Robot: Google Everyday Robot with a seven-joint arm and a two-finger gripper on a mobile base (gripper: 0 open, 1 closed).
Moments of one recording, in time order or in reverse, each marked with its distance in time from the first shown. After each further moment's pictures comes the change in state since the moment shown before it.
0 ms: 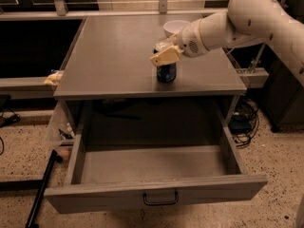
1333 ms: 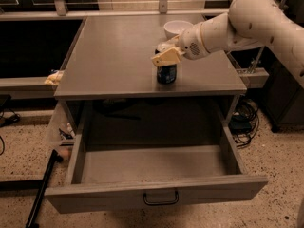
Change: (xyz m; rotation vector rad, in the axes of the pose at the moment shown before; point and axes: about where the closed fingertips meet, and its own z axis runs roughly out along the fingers) arm 0.010 -0.004 0.002 0.007 -0.004 0.029
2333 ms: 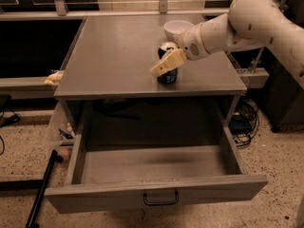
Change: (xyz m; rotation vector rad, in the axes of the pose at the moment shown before) arm 0.000 0.000 0.000 0.000 0.000 0.000
